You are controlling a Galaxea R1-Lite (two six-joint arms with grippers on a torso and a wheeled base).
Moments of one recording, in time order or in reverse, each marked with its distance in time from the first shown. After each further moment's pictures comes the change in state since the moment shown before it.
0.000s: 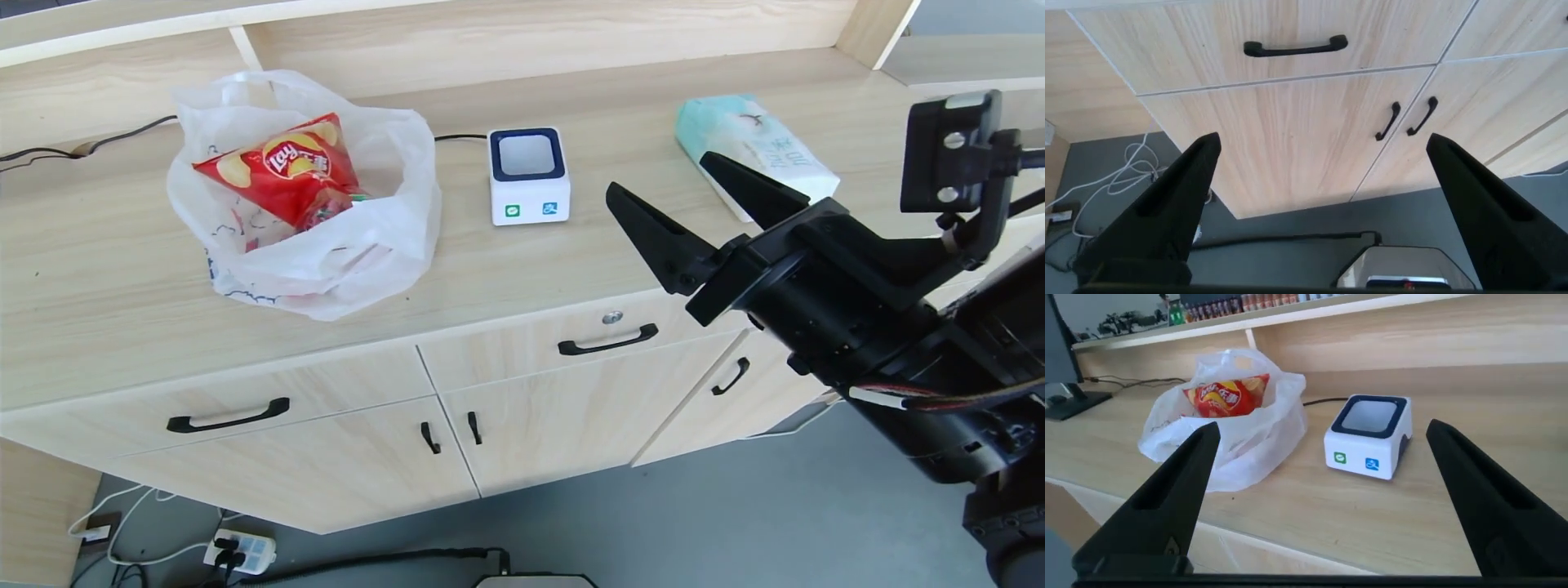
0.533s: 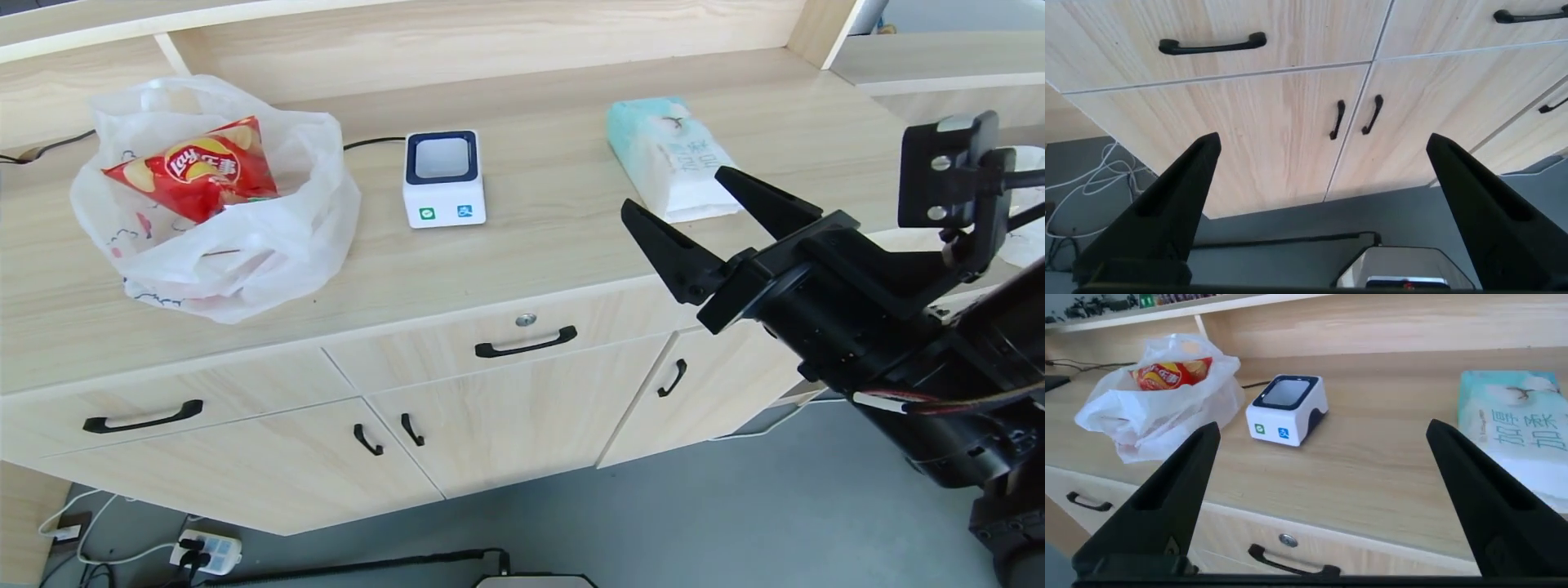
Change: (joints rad) left arm -0.001 0.000 0.000 0.000 0.000 0.000; right arm -0.038 -0.008 0.044 0.000 -0.015 -0.019
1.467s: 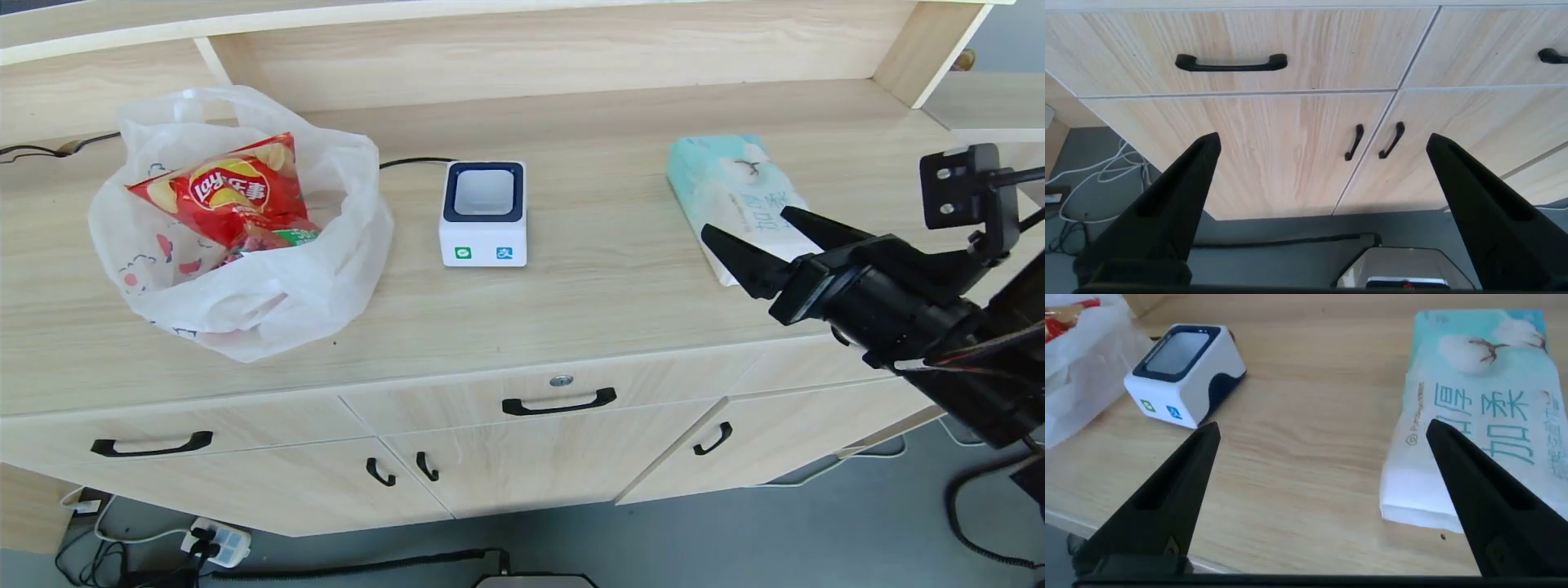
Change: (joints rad) left arm 0.001 0.000 0.000 -0.001 0.000 -0.001; right arm -0.287 -0.054 0.035 0.205 0.101 0.108
